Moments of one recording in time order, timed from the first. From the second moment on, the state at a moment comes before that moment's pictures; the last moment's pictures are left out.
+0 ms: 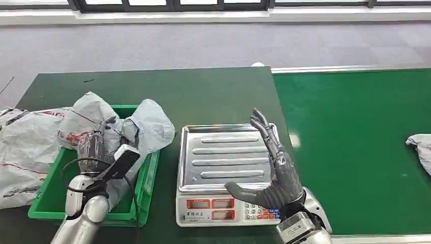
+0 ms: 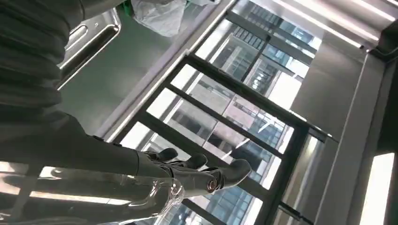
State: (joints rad) left arm -0.14 0.12 -0.11 -1.46 -0.85 0.50 -0.15; right arm -0.06 -0.05 0.48 -1.87 0.33 -0.16 -0.46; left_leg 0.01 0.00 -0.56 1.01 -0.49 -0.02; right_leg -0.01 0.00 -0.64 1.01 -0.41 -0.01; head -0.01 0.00
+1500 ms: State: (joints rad) left arm 0.20 -0.01 -0.21 -2.00 -0.10 0.16 -0.59; right arm -0.29 -0.15 0.31 -1.55 1.11 -0.13 0.03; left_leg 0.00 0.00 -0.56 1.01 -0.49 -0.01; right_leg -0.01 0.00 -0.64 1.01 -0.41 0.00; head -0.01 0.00
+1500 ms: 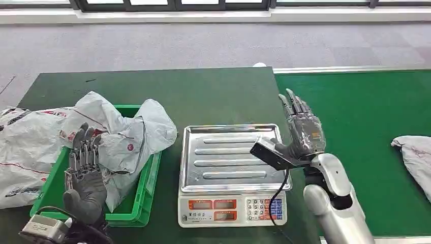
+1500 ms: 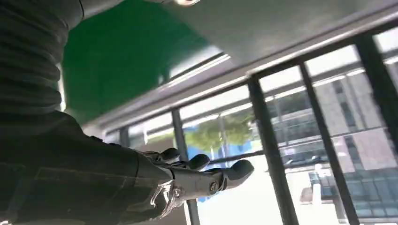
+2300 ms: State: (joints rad) left arm 0.19 -0.05 -0.16 -1.98 -0.02 0.06 -0.47; right arm -0.22 -0.51 0.10 -1.10 1.19 0.08 0.17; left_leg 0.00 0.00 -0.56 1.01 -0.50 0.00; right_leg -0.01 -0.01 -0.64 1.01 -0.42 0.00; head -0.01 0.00
